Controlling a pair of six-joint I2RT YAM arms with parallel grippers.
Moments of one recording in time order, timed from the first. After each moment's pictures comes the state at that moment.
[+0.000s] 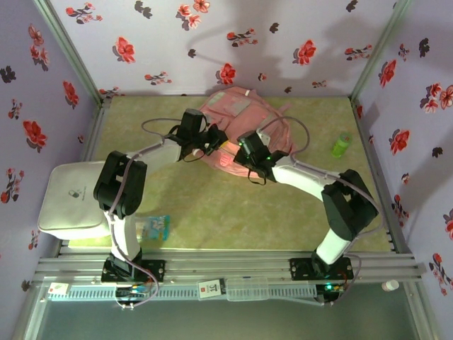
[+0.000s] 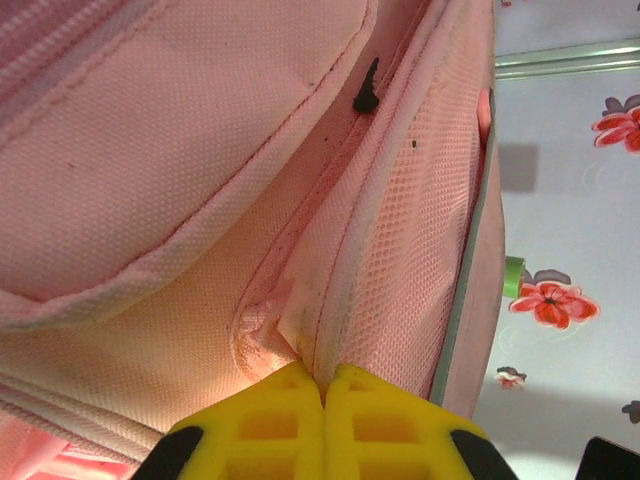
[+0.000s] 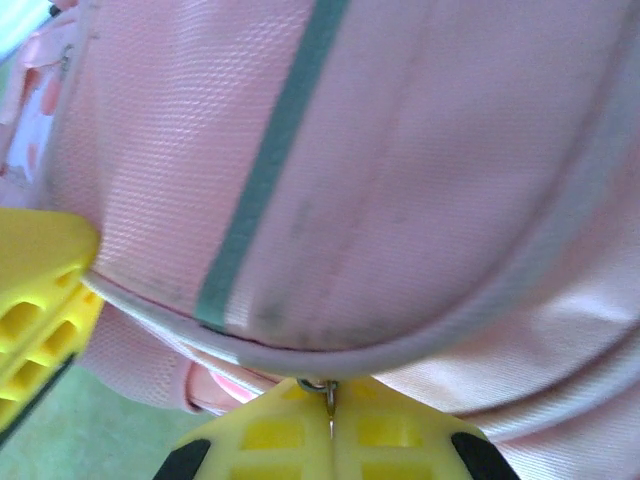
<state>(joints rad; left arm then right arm) -0.51 1.93 1.31 0.00 0.48 -1.07 0.67 1.66 1.09 -0.26 0.22 0.95</state>
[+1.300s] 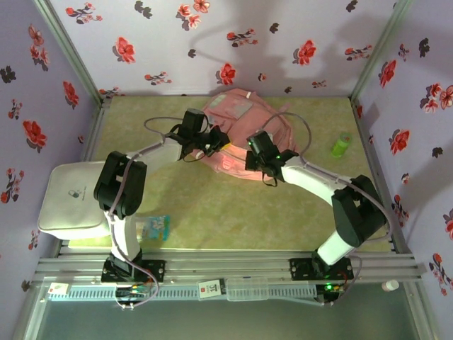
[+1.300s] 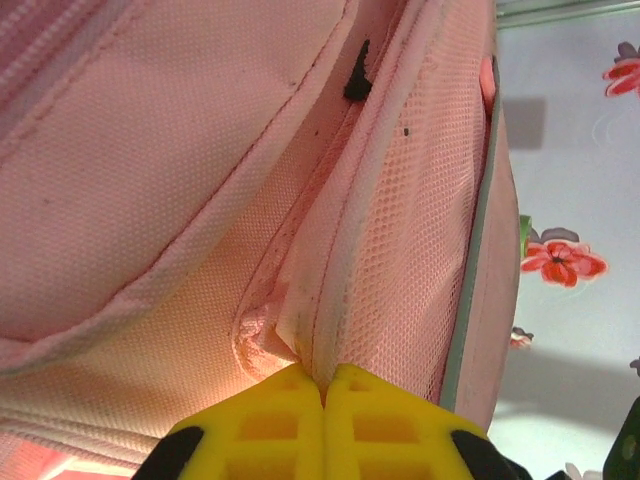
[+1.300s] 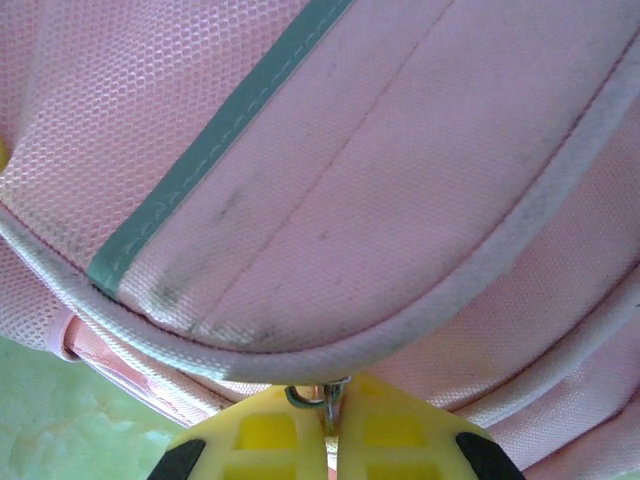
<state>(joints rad) -0.51 1.93 1.34 -0.07 0.54 -1.01 0.62 1.58 1.05 -0.37 0.19 0.57</state>
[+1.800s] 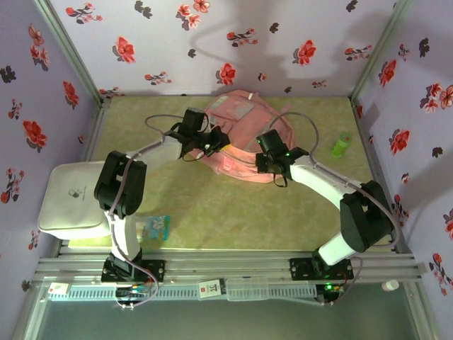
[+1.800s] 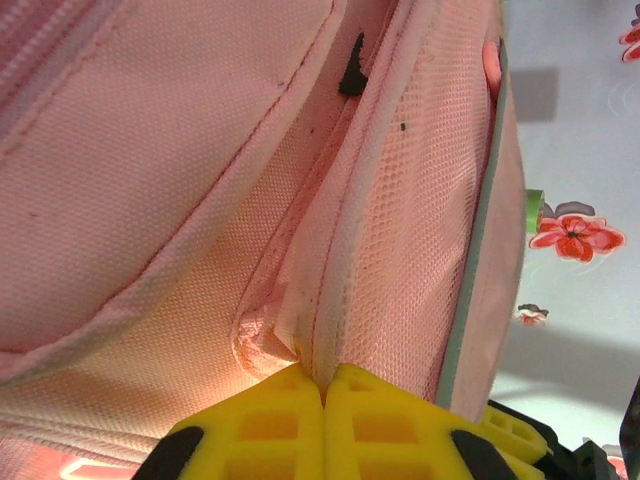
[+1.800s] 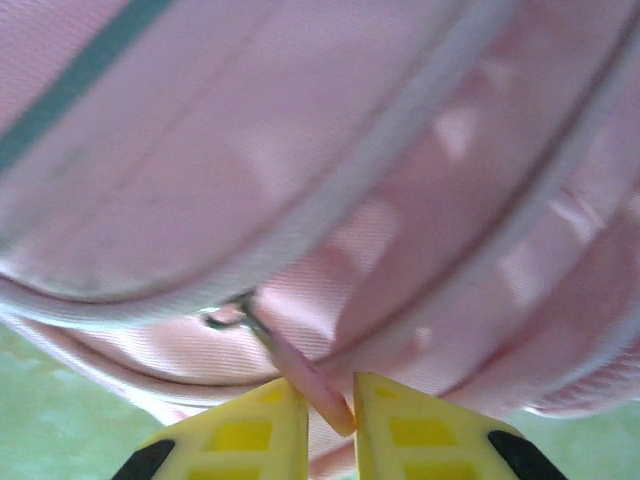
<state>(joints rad) -0.51 1.93 1.37 -0.14 0.56 -0.94 0.55 1.53 1.06 -0.53 0.18 0.45</state>
